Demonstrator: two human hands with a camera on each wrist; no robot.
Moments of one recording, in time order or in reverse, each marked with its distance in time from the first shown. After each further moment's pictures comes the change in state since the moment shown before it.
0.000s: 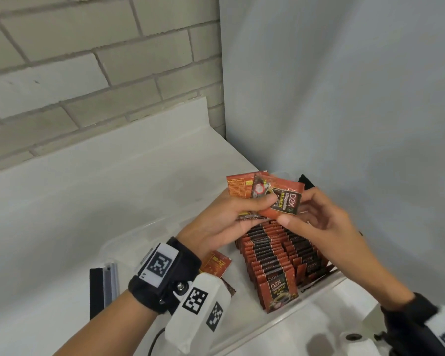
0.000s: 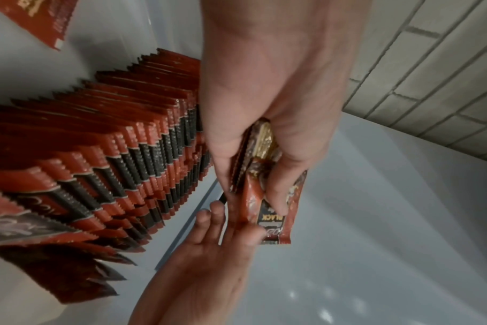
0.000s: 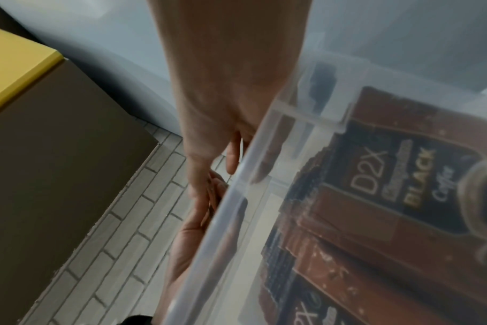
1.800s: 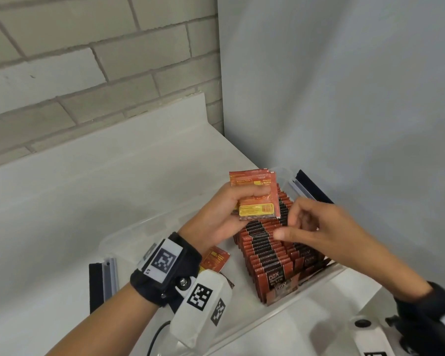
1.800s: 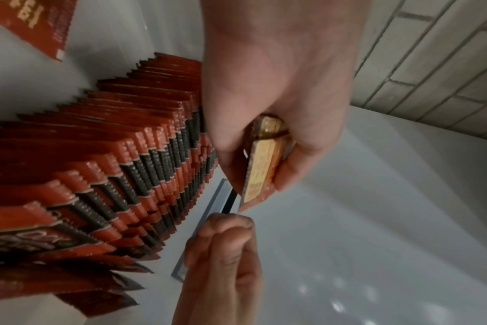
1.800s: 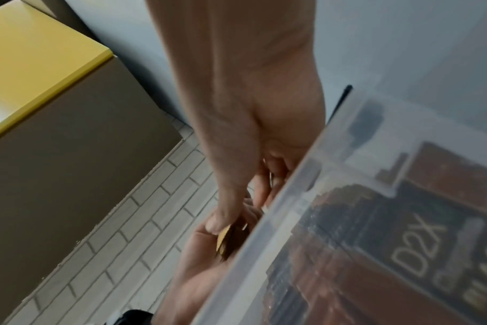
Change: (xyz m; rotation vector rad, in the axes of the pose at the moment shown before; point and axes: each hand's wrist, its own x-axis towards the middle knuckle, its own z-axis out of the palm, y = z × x) left_hand 0.001 0.000 0.001 -0.056 0.019 -0.044; right_hand -0.003 -0.020 -0.011 -0.413 -0.212 0.082
